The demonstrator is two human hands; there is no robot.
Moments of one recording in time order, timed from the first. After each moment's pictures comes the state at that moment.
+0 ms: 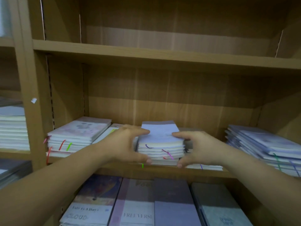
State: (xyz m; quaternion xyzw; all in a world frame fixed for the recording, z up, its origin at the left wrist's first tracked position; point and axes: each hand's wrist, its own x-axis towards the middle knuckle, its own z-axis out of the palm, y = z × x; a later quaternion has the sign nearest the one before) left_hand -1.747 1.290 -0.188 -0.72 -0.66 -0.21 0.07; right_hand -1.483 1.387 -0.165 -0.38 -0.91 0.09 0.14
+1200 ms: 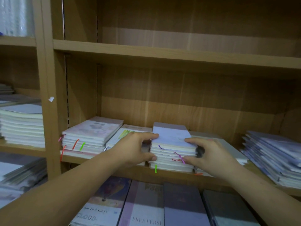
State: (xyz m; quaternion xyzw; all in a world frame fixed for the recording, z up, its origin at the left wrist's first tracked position) left_hand -1.770 1.312 -0.217 -0.67 -0.66 -0.33 -0.01; right_hand -1.503 1.422 -0.215 -0.37 -0.88 0.06 0.30
